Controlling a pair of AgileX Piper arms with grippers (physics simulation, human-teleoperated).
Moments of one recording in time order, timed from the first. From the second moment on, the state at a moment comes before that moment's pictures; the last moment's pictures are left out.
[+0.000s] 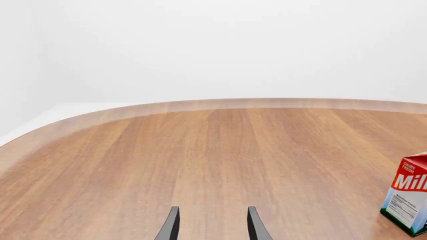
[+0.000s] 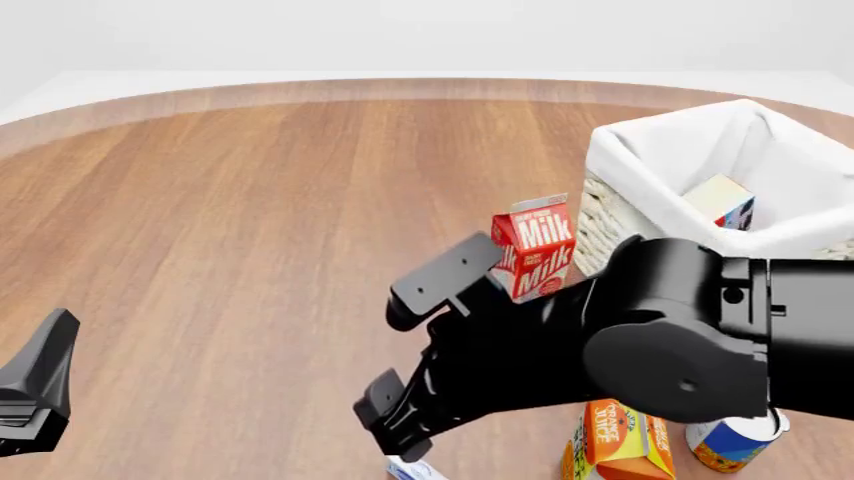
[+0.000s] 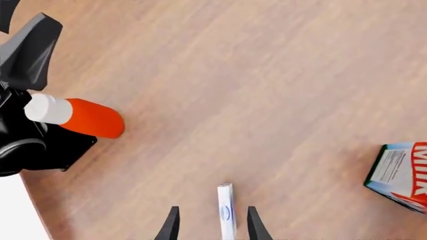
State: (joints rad) left arm 0.00 0.00 0.00 0.00 0.00; right arm 1.07 1.38 -0.88 0.46 0.30
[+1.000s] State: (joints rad) left arm 0.00 0.00 0.00 0.00 0.00; right arm 1.08 1.48 -0.75 0.31 0.37
